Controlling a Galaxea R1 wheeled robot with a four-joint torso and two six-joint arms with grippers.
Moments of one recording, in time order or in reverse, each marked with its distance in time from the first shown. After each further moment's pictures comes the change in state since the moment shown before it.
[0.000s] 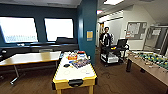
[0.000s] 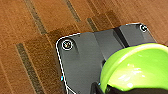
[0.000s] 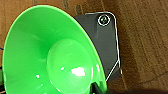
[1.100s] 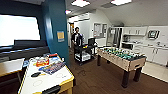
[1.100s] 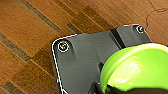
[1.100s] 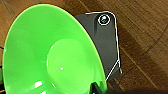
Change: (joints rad) left arm -0.006 0.019 0.000 0.001 0.006 -0.001; right arm -0.003 0.005 -0.007 0.000 0.001 -0.003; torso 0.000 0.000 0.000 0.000
